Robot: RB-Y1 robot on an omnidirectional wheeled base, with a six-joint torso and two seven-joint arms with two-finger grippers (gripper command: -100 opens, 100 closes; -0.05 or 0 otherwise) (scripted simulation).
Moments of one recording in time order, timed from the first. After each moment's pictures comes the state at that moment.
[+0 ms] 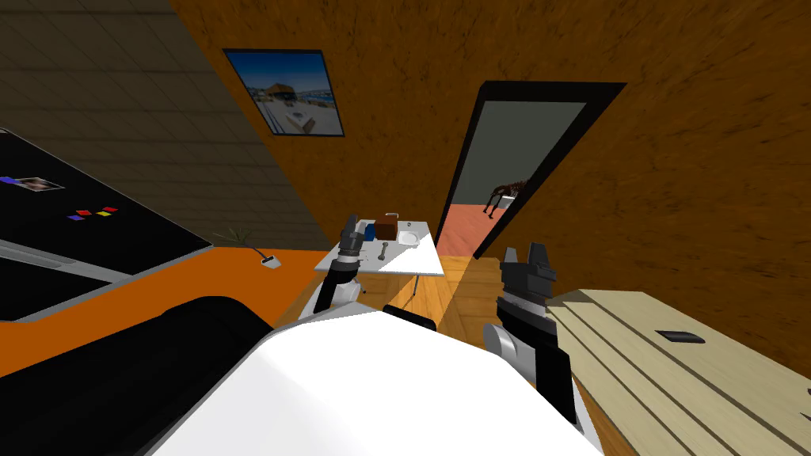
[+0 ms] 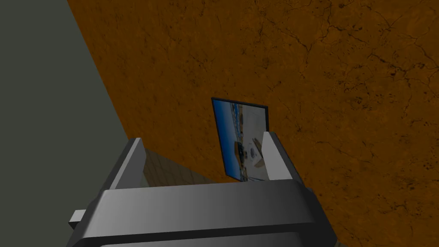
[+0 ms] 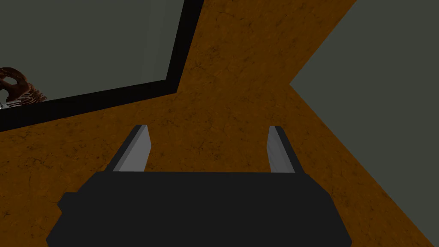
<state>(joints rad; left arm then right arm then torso) 0.54 0.03 -0.01 -2.37 -0.04 -0.43 -0.09 0.50 -0.05 -0.04 -2.33 -0.11 -0.38 0.13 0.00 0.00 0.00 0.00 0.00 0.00</state>
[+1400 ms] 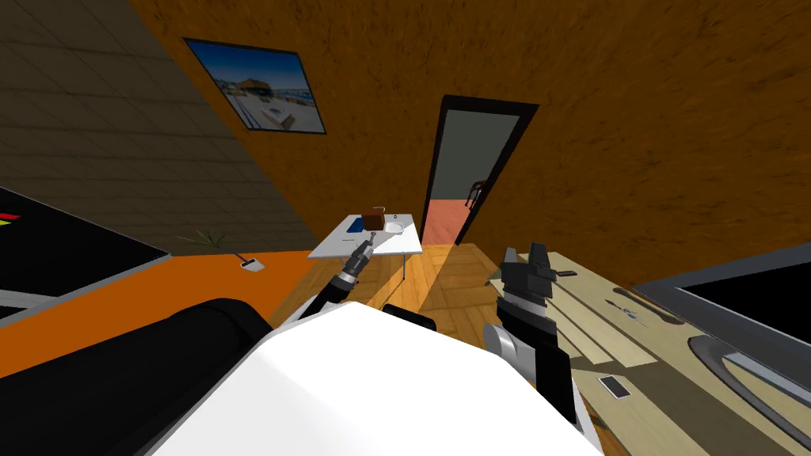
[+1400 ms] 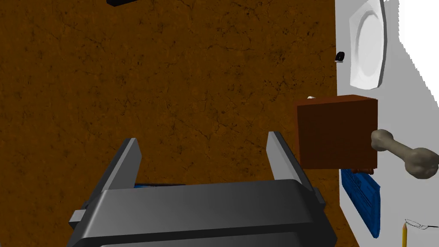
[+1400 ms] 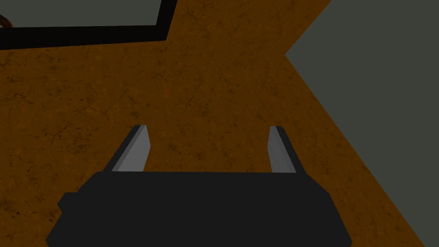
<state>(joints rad) 0.73 0.39 -0.10 -2.23 0.16 -0.38 -0.07 0.50 -0.05 -0.04 -2.33 -0.11 -0.38 0.13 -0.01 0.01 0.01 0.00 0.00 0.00</state>
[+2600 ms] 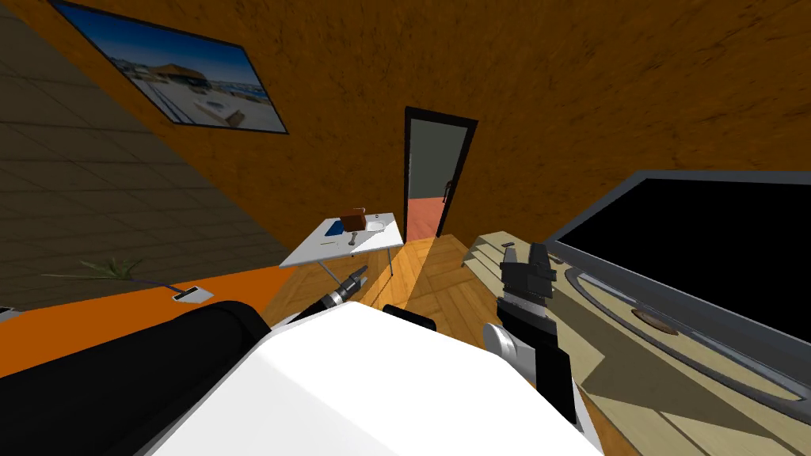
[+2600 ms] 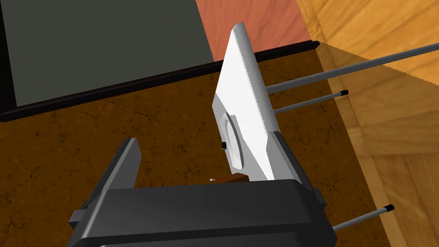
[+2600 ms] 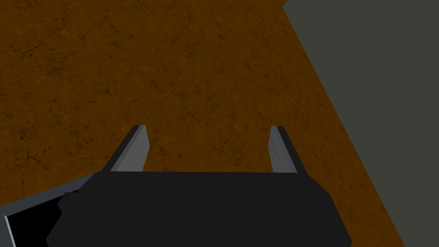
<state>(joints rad) 0.86 0.74 -0.22 -2.07 0.38 -0.33 -0.05 0.50 -0.05 -0.04 -2.33 -0.12 -0.38 0.13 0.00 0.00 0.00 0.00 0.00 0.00</state>
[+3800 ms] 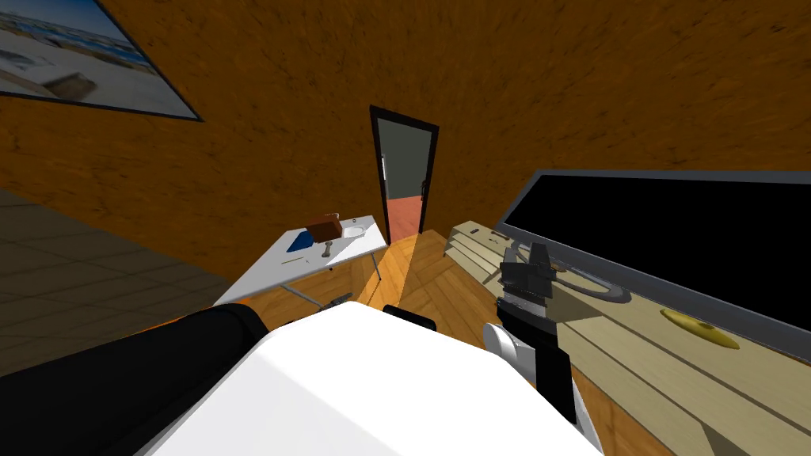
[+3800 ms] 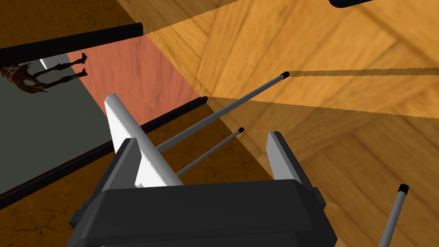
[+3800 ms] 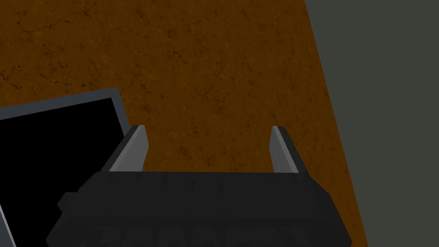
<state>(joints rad) 0.97 1.06 -0.34 -1.90 0.61 -0.24 -0.04 0.50 -0.05 -0.04 -2.33 -0.12 -0.38 0.13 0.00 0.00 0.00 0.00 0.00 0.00</state>
